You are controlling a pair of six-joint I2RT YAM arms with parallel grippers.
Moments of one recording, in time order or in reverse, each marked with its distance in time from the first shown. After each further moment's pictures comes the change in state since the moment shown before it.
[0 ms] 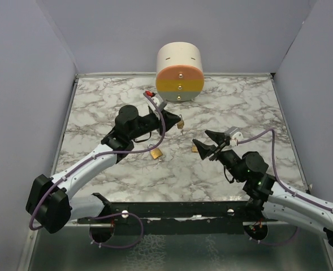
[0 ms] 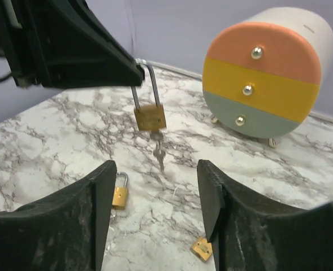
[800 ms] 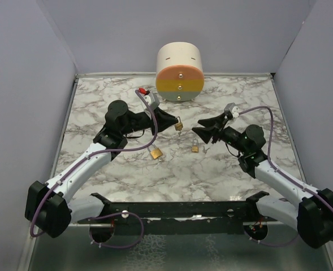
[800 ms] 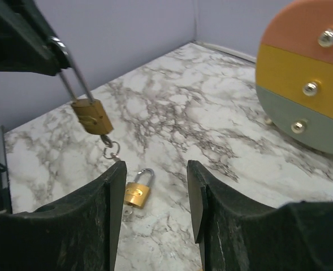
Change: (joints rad) left arm 0.121 -0.046 0.032 -0.022 0.301 -0.006; right arm -0.546 0.384 0.077 0.220 -0.781 0.268
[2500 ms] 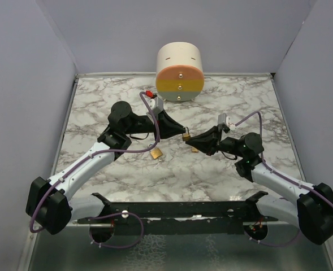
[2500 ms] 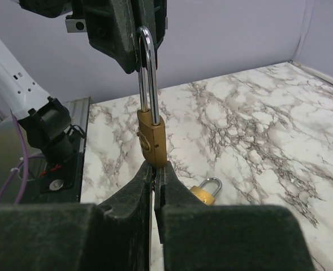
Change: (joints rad) left arm -0.056 0.029 0.016 0.104 0.206 -0.098; right arm 0.090 0.021 -0.071 0.271 -0.328 0.069
